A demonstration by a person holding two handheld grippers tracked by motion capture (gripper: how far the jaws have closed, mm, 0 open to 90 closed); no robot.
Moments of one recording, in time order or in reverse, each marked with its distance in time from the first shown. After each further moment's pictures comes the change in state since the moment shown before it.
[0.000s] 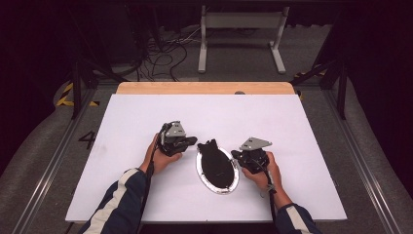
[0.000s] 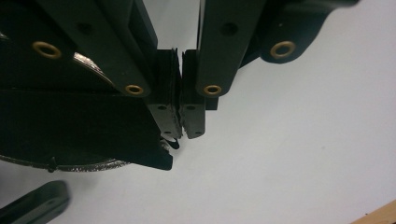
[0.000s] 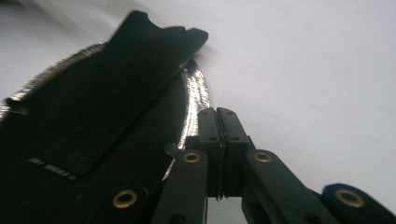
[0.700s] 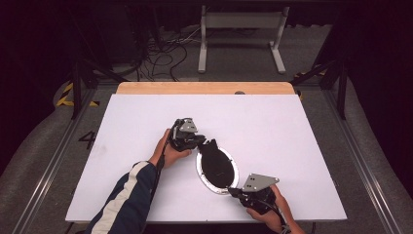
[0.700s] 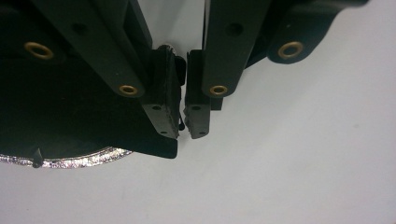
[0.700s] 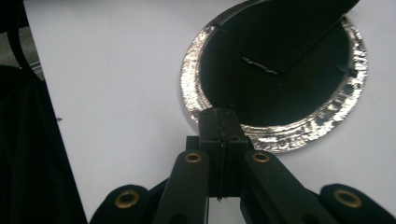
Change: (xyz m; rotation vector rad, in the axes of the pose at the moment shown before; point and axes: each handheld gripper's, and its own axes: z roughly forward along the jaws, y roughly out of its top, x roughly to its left) left arm 0.002 0.019 0.030 0.080 -0.049 0.028; right arm 0.068 -0.044 -0.055 0.017 0.224 -0.115
